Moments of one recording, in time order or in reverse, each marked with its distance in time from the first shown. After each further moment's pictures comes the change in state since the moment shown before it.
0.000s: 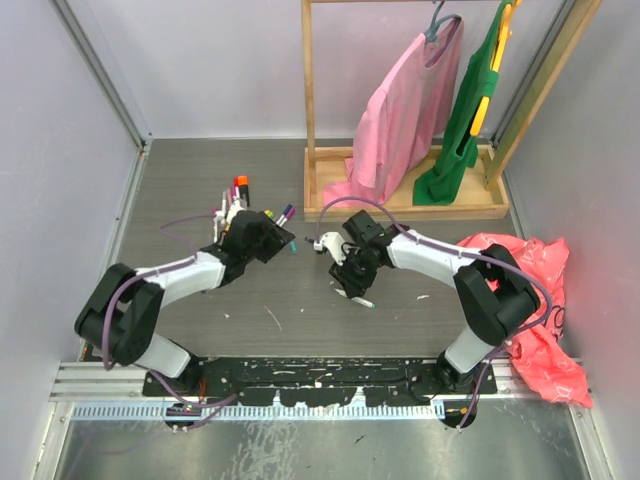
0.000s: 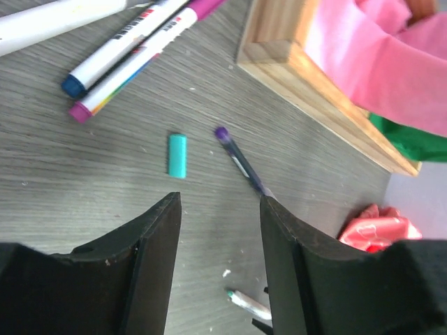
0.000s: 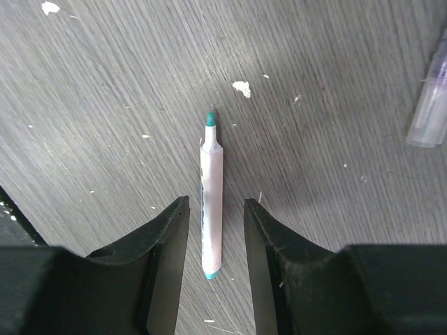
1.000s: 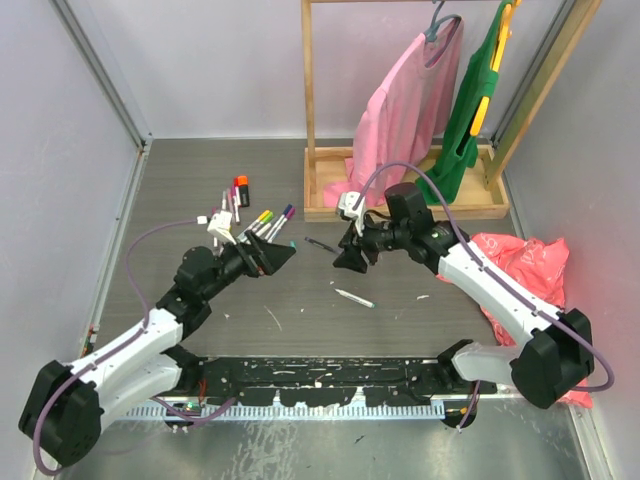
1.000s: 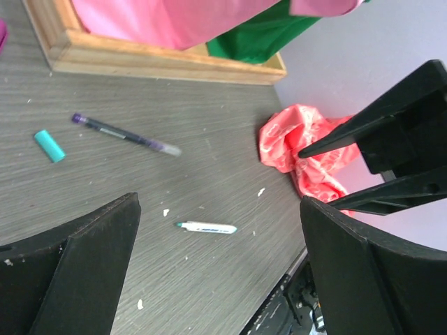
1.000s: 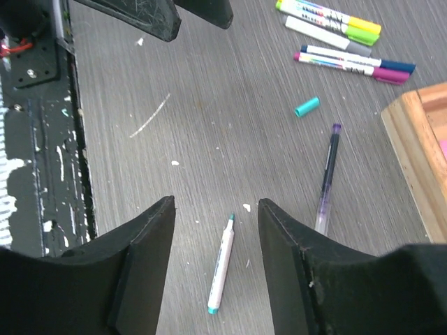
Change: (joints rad) left arm 0.000 -0.599 -0.352 0.278 0.310 0.336; right arm -0.112 -0.397 0.030 0.143 -0.363 0.008
